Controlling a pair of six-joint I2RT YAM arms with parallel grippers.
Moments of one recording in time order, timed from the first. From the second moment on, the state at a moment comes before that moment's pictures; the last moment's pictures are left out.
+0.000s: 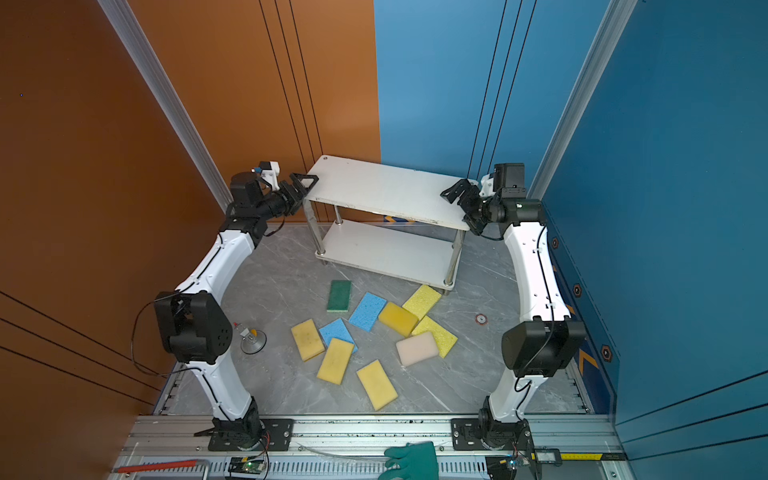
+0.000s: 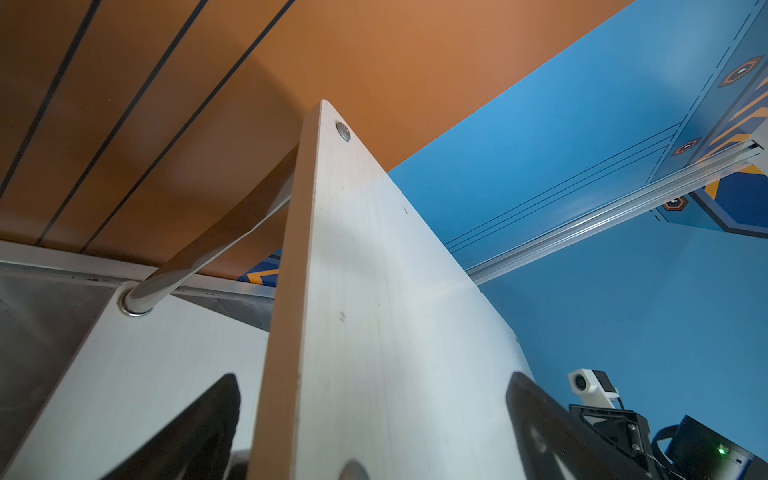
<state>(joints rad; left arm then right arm) -0.05 1.85 1.73 -0.01 0.60 -0.87 0.01 1.77 2.03 -0.89 -0.51 0.79</state>
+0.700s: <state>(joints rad) -0.05 1.41 1.29 -0.06 0.45 -0.85 0.07 1.82 2.10 -0.89 -0.40 0.77</state>
